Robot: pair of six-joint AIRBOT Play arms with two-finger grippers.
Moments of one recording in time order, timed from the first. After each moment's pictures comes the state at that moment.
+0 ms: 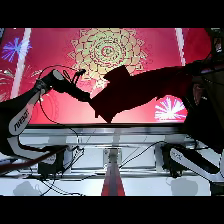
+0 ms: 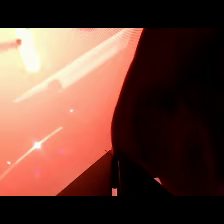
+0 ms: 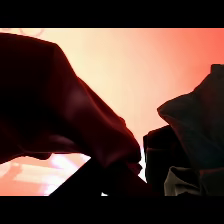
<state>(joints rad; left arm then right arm) -0.15 -1.61 1.03 0.94 -1.11 -0.94 -0.16 -1.14 1.32 -1.49 1.32 1.27</state>
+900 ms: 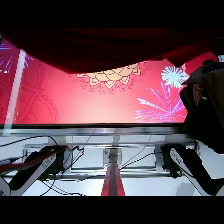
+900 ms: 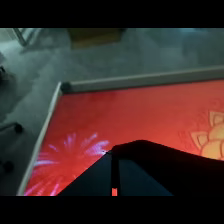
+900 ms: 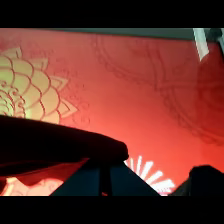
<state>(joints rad) 0.18 -0.91 1.55 1.58 -0.83 -1.32 -0.16 -0.77 1.32 -1.42 0.93 1.36</state>
